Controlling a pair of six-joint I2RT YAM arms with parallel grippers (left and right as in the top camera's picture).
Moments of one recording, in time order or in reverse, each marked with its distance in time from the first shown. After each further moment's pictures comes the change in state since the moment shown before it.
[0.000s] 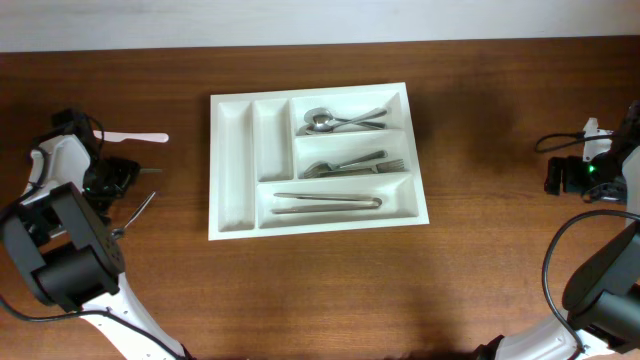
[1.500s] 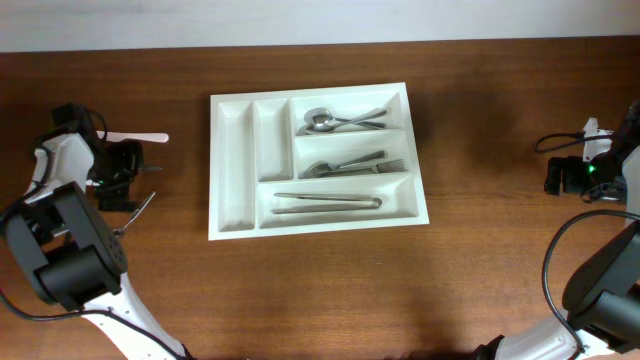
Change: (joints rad) left arm -0.018 -0.003 -0.003 0.087 0.225 -0.344; right arm 0.000 0.000 0.000 0.000 0.000 0.000
